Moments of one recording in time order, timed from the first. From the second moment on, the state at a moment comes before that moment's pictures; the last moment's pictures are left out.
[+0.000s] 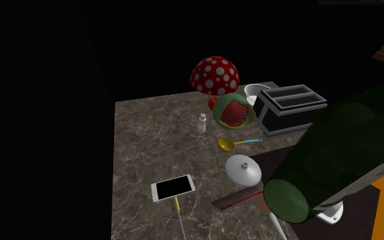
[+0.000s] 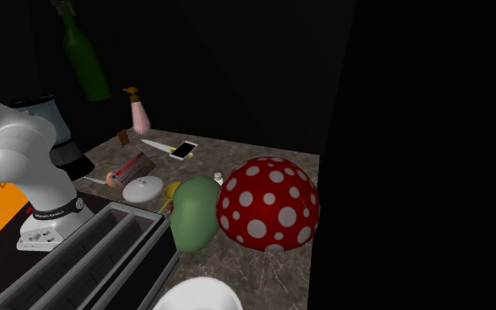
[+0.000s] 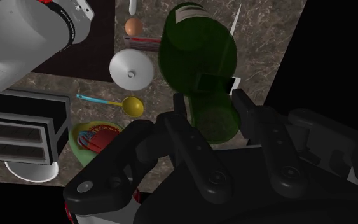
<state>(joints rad) 0.26 -0.55 0.66 -1.41 0.29 1.02 1.25</state>
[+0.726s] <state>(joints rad) 0.31 -0.69 0.62 -1.68 0.32 1.16 1.20</state>
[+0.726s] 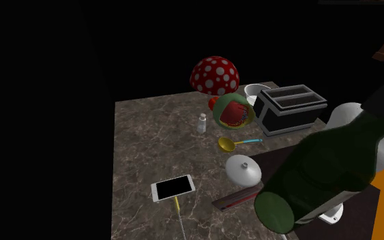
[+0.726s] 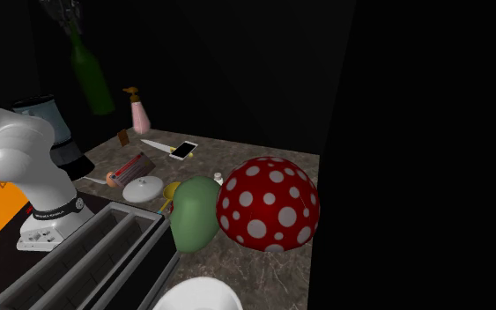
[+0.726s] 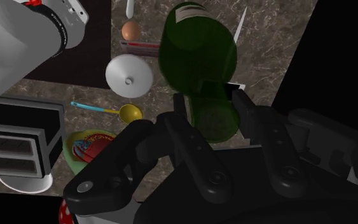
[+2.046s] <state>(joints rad) 0.37 -0.86 0.63 -2.07 0.39 1.39 1.16</state>
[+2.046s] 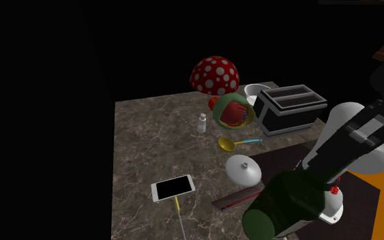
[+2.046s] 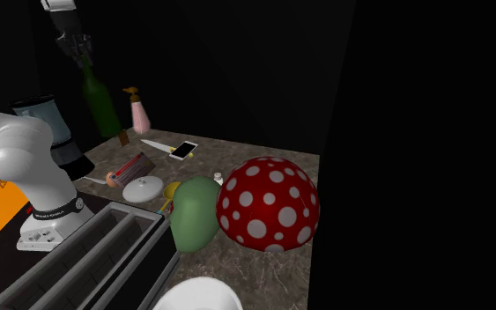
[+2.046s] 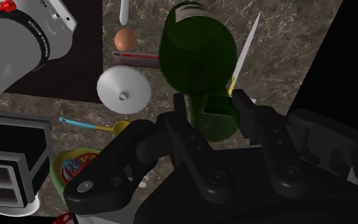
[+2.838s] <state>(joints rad) 0.41 -0.92 0.67 -2.26 0.44 1.52 1.15</state>
